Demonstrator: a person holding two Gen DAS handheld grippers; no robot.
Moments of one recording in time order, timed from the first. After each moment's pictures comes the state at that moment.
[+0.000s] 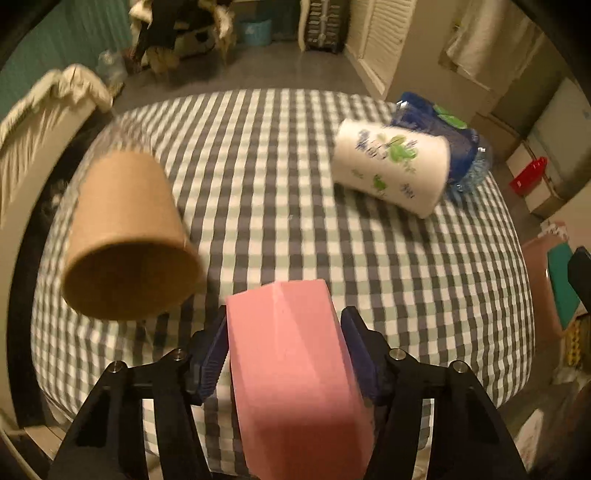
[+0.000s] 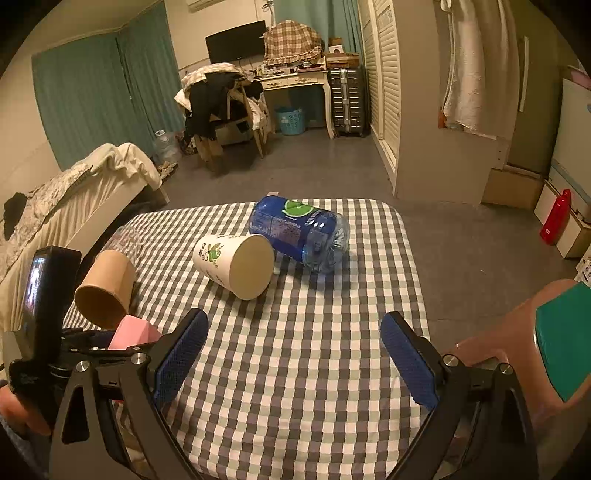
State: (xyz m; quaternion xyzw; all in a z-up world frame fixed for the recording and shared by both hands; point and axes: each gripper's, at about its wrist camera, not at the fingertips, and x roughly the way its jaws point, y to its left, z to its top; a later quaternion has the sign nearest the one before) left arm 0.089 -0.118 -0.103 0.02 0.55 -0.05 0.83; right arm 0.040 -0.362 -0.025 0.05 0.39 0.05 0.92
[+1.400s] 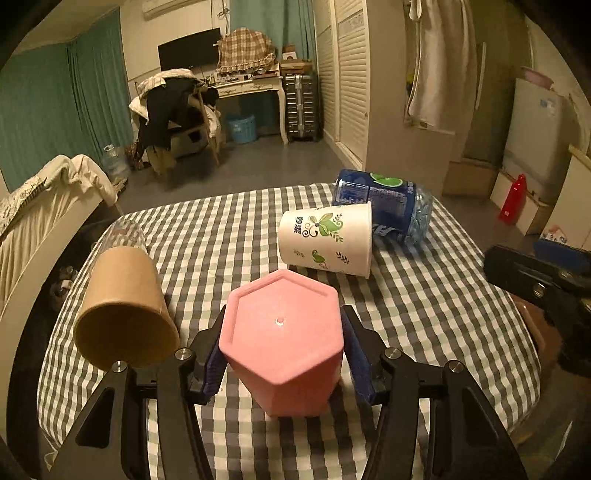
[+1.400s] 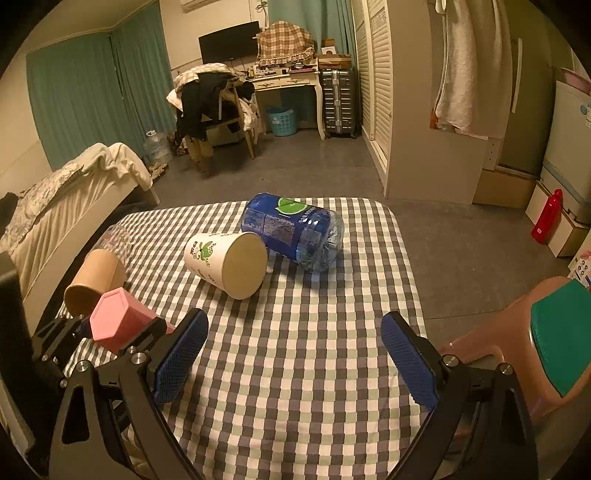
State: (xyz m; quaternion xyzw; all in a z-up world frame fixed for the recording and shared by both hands) left arm 0.057 -0.149 -0.077 0.06 0.37 -0.06 0.92; right arm 0.041 -0.357 -0.030 0.05 0.39 0.03 0.92
